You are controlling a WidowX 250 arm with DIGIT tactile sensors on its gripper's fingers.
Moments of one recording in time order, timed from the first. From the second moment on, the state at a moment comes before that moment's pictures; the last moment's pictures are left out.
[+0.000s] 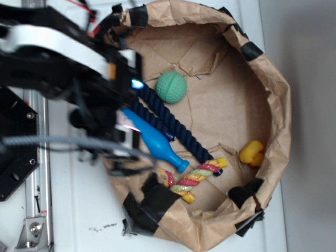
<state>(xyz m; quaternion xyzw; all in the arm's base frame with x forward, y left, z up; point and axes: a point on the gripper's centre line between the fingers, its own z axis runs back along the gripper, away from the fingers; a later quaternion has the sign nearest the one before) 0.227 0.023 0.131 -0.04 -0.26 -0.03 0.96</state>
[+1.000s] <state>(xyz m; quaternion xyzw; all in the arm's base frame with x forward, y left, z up) 0.334 -0.020 0.050 -0.05 -0.25 -0.09 0.96</state>
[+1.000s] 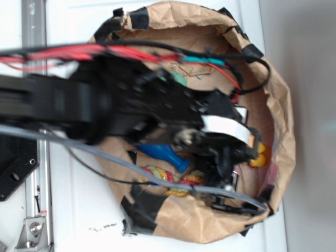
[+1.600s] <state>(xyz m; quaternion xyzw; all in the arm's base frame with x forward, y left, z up) 0.357 -0.023 0.033 -0.05 -0.24 -0.10 0.96</state>
